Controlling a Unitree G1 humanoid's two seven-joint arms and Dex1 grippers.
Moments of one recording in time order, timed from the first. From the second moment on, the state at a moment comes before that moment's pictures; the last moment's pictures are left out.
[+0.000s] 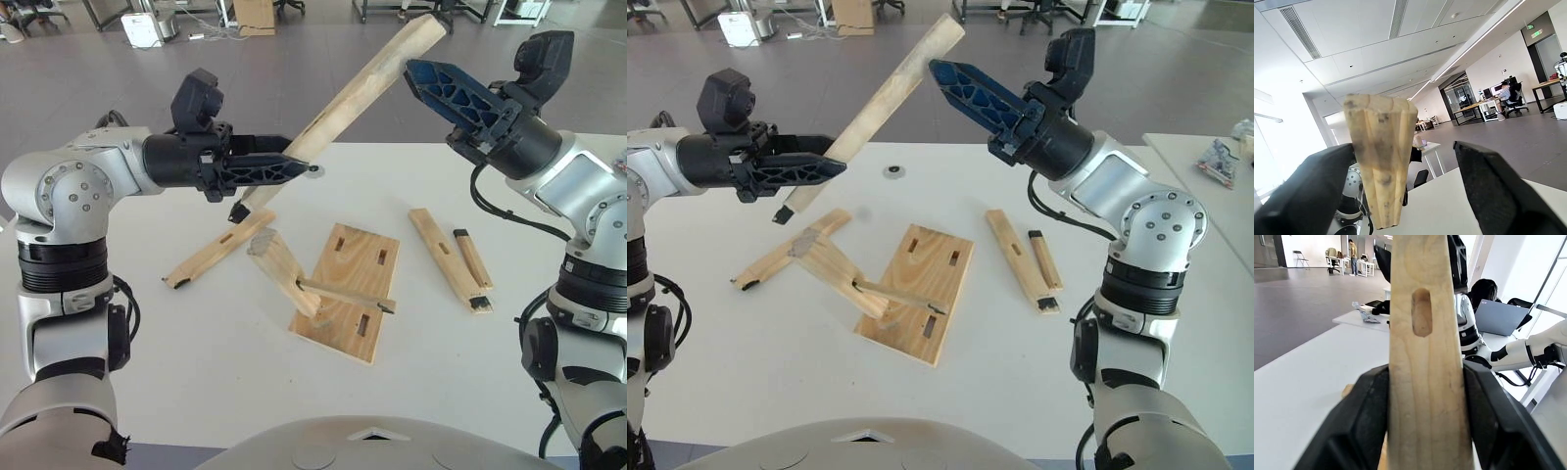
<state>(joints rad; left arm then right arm) -0.74 0.72 0.11 -0.13 -0.94 1.08 -1.17 -0.67 -0.49 -0.27 -0.18 1.51 0.95 0.41</state>
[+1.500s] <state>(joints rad) -0.08 0.76 0.39 -0.16 -0.84 0.85 -1.00 -0.26 -1.08 -0.47 -0.51 1.29 1.11 0.92</state>
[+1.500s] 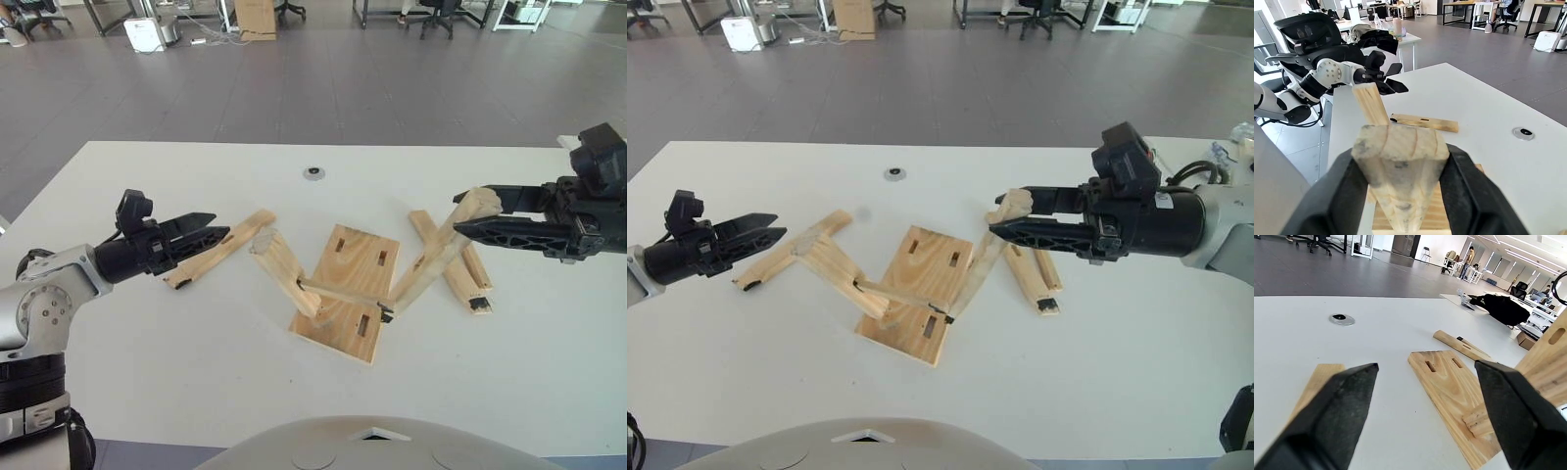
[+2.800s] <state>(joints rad) -0.11 0.82 0.34 -0.09 -0.82 0.82 -1.06 0.27 -0.80 -0.52 -0.68 1.19 0.69 0.92</state>
